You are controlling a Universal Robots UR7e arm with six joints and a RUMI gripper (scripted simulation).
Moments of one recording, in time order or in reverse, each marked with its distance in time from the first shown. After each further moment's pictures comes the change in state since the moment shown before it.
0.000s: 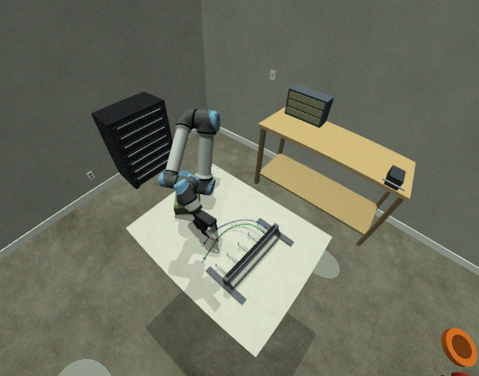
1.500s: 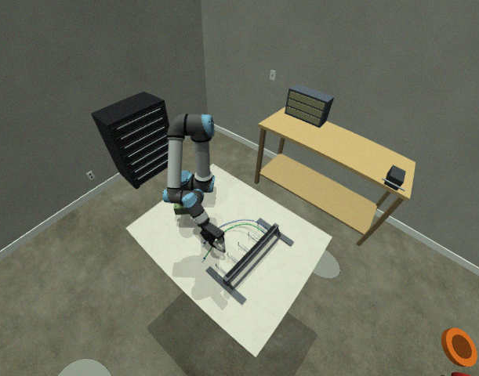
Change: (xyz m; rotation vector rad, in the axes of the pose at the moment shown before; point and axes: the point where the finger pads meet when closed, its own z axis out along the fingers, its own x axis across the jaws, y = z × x) arm 0.000 0.001 0.078 -0.002 -0.003 0.000
